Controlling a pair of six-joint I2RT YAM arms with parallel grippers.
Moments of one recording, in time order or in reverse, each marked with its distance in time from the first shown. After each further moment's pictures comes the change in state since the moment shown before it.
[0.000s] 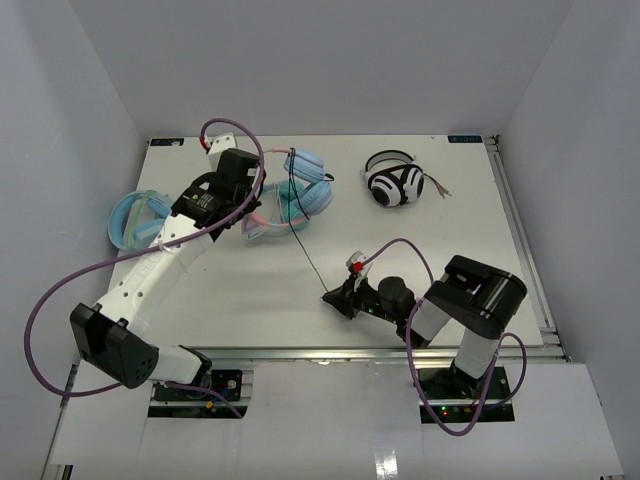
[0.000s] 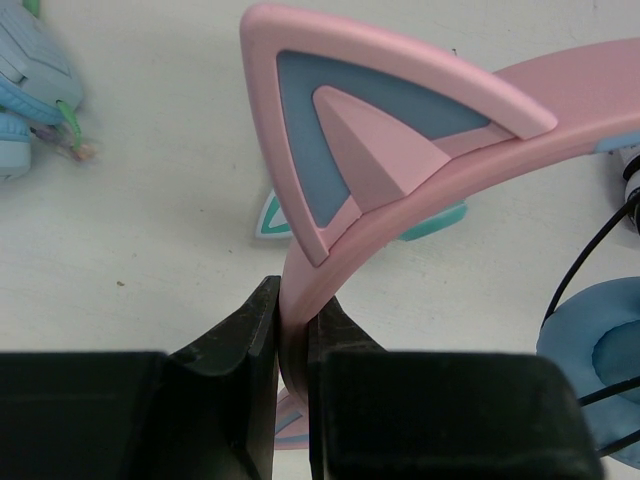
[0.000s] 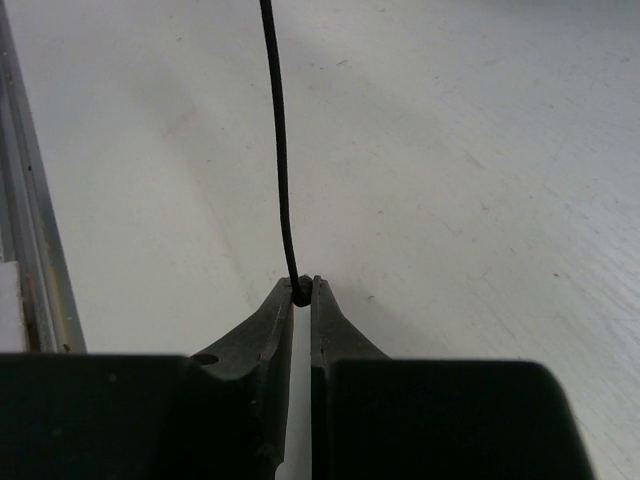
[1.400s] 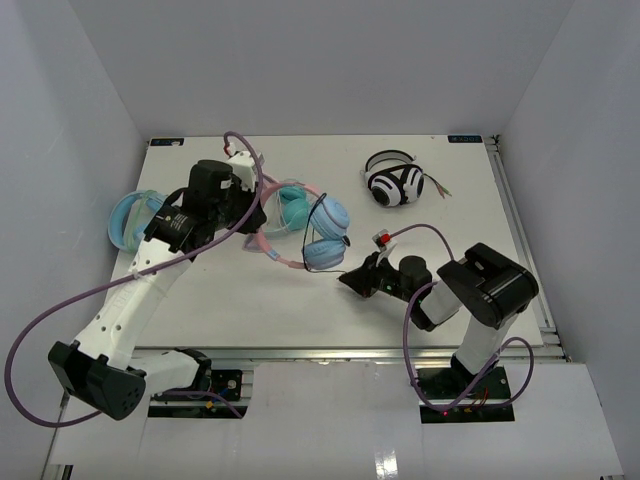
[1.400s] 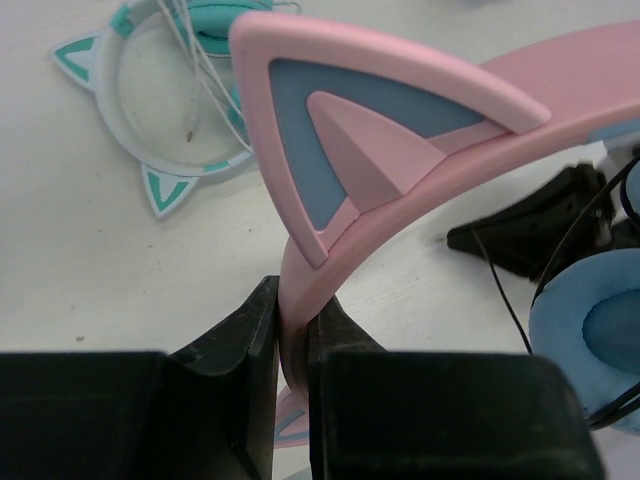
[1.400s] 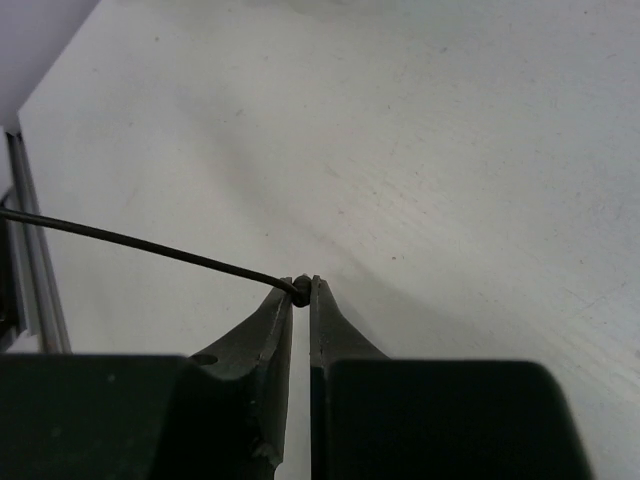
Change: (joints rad) left arm 0.060 -0.172 -0.108 0.036 0.610 0.428; right arm -0.292 0.009 0.022 -0.022 -0.192 0.199
